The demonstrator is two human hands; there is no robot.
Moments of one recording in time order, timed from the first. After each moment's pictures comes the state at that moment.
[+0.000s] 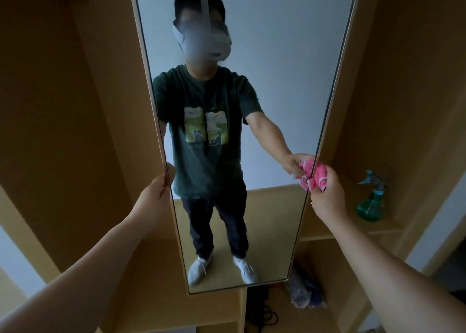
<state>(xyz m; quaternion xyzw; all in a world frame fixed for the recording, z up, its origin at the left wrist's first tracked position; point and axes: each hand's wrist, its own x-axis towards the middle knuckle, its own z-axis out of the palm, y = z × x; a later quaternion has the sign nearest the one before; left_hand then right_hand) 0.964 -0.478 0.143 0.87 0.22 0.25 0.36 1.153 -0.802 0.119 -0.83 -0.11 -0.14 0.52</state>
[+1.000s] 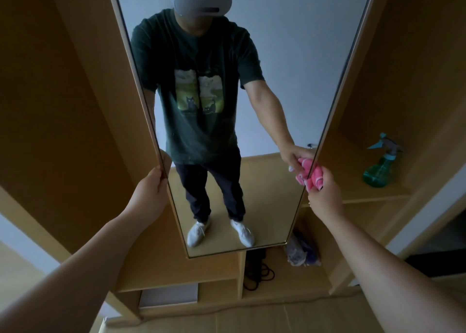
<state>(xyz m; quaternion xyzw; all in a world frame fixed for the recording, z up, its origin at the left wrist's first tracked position) 0.958 -0.490 0.087 0.90 0.23 0.20 0.32 1.151 -0.803 0.030 -0.87 -0.08 -0.07 0.48</state>
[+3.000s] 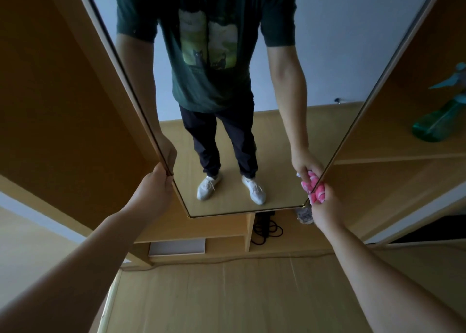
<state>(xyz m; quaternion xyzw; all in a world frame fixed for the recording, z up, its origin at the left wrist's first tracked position) 0.969 -0.475 -0.052 0.93 0.24 0.07 0.27 1.157 -0.803 -0.181 -0.90 -0.01 0.04 0.44</state>
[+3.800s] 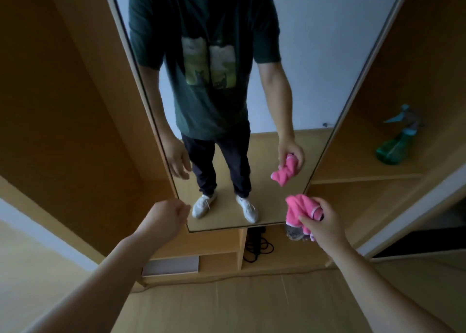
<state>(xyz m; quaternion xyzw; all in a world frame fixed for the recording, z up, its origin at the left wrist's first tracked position) 0.943 -0.508 -0.012 0.92 0.28 -0.02 0.29 1.089 -0.826 -0.063 -0.83 -0.08 0.09 0.54</state>
